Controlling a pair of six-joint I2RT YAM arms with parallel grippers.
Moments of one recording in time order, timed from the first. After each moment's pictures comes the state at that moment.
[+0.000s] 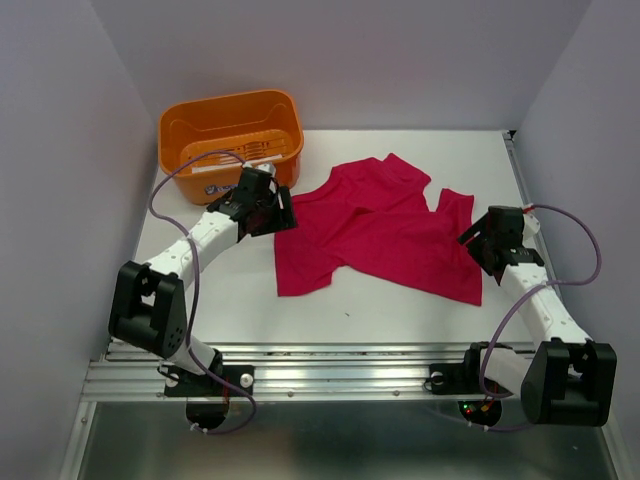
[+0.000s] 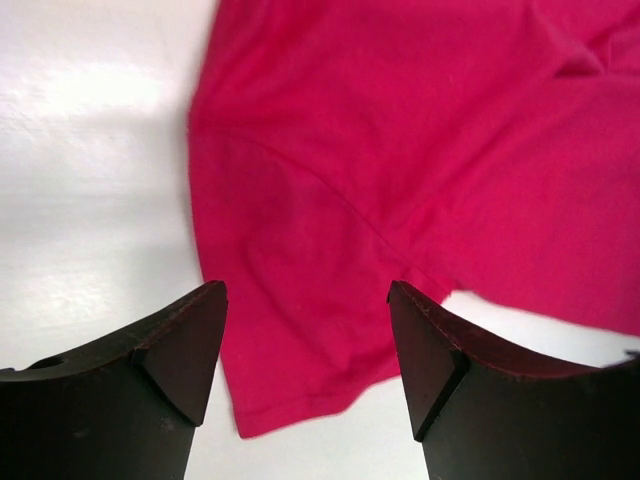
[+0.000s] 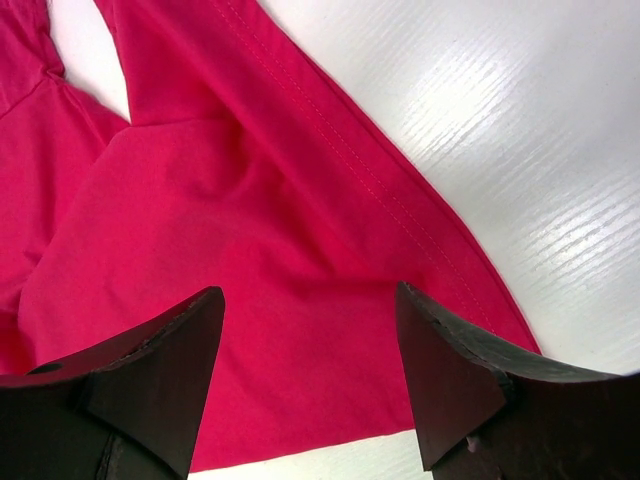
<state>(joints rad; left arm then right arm) -0.40 1.49 1.06 -0.41 0.05 -0.52 -0.06 1.09 0.68 -0.40 0.24 0.76</state>
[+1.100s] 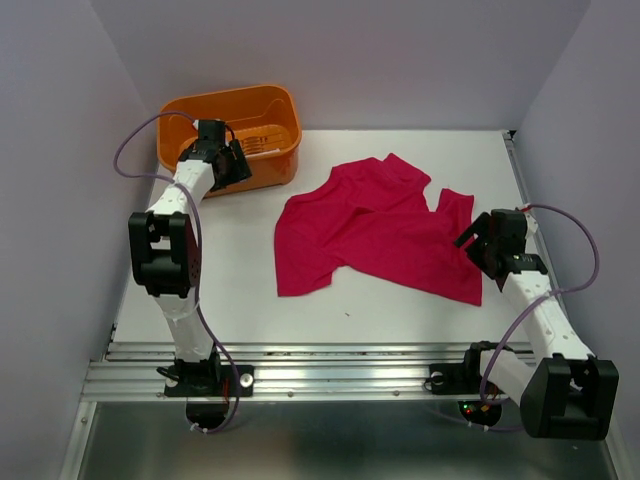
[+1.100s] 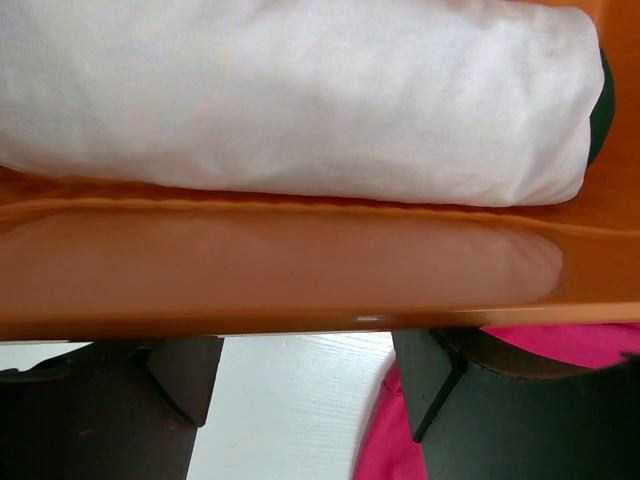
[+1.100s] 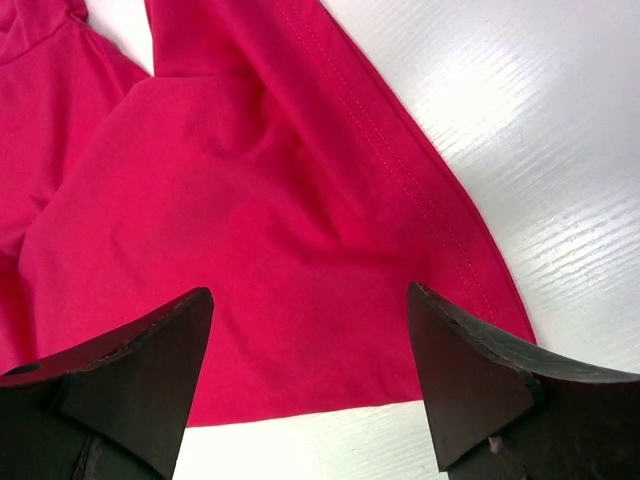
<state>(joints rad) -0.07 1.92 1.59 -0.52 -0.04 -0.41 -0.06 1.02 0.67 -0.44 0.17 0.69</state>
